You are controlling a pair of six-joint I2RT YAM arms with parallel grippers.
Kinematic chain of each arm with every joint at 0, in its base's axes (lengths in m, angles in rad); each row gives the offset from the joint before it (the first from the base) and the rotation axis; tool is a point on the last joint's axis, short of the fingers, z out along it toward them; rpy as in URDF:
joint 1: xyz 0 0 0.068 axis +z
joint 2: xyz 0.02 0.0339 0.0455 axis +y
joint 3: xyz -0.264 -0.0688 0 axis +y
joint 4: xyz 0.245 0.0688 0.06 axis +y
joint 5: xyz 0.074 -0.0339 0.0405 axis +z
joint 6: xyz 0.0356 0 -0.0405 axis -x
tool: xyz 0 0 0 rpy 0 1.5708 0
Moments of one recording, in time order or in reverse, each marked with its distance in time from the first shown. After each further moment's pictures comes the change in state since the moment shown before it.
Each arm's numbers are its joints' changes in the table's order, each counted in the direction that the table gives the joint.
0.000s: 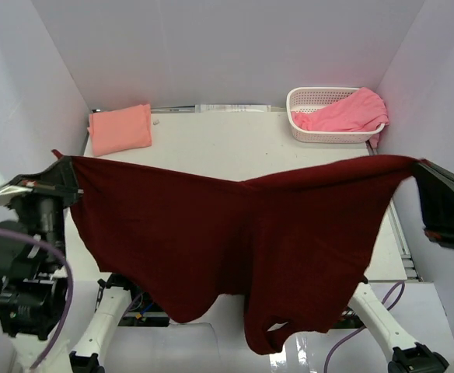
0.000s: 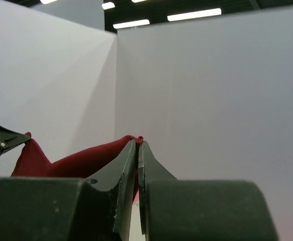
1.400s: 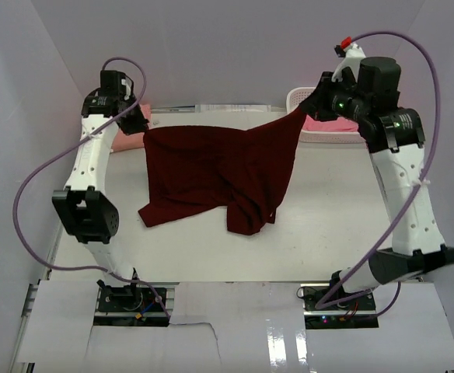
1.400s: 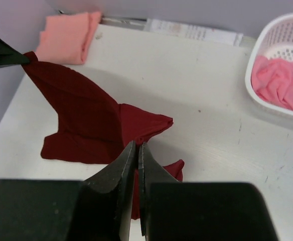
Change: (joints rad) left arm 0.053 1.340 -0.495 0.274 -0.383 -0.127; right arm 0.002 0.867 -0.115 0.442 -0.084 0.065
